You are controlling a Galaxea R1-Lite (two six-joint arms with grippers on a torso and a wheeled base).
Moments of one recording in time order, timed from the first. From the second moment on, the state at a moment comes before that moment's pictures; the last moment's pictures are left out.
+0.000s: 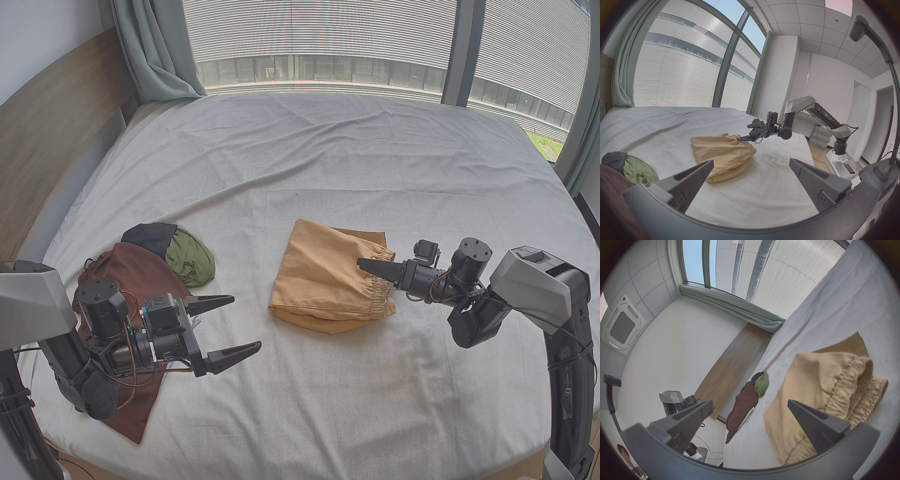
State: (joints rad) left arm -0.25 2.06 -0.39 -1.55 -0.81 0.12; right arm 0.24 2.51 -1.19 -1.48 0.95 0.82
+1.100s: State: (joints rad) left arm -0.30 2.02 -0.36 -1.55 -0.80 0.11; right arm 0.21 2.29 -0.95 -1.49 0.95 0.76
